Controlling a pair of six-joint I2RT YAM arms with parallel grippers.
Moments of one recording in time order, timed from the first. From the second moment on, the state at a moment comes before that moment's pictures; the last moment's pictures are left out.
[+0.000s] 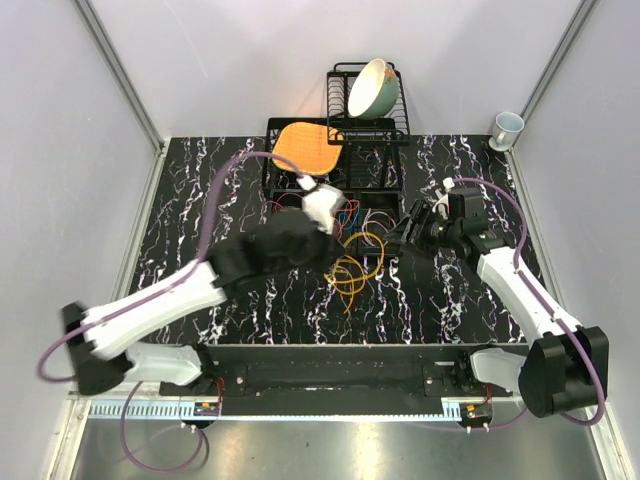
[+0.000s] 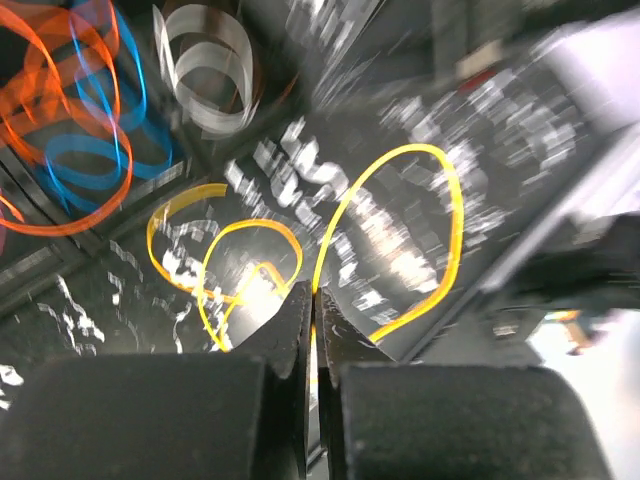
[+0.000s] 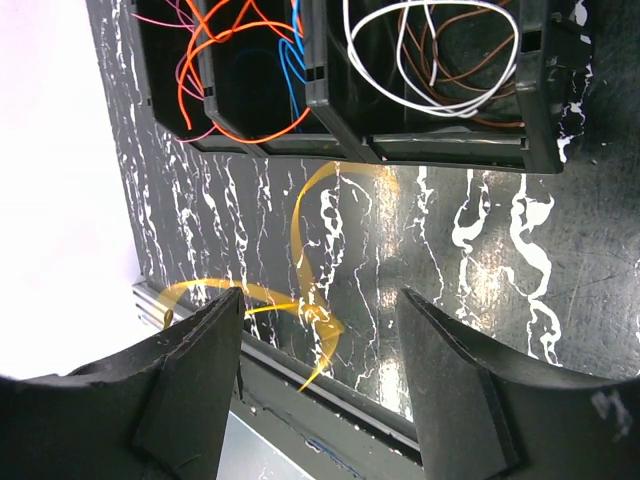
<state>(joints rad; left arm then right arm) -1.03 1.27 1.21 -0.48 -0.13 -0.42 0.20 1.20 0.87 -0.41 -0.46 0.69</state>
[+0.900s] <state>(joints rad) -1.02 1.03 0.98 -0.40 -0.18 -0.48 0.35 0.99 0.80 -0.06 -0.73 0.81</state>
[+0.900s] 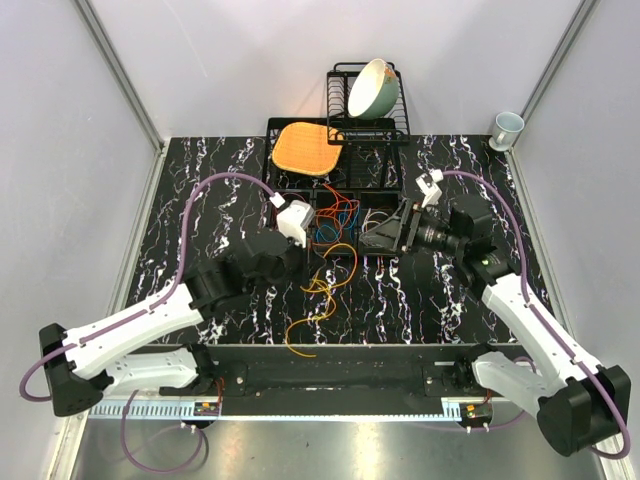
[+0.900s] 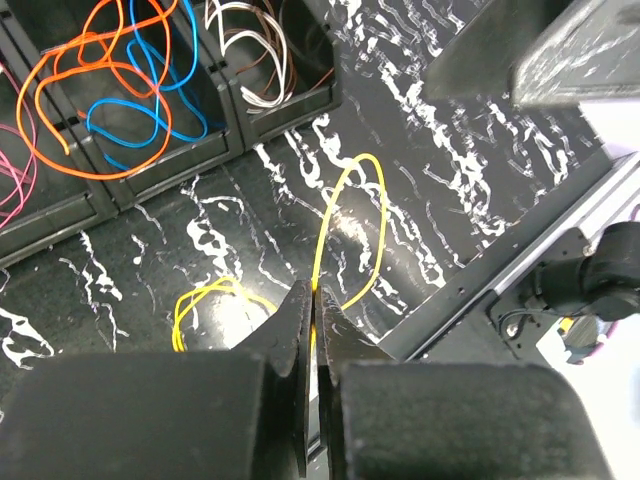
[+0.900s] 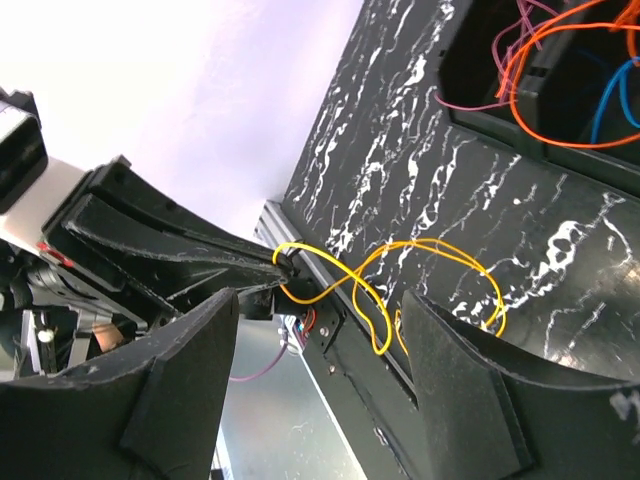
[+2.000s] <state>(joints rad) -1.02 1.00 1.12 -0.44 -0.20 -0.50 0.54 1.13 0.76 -0.05 -0.48 0.74</state>
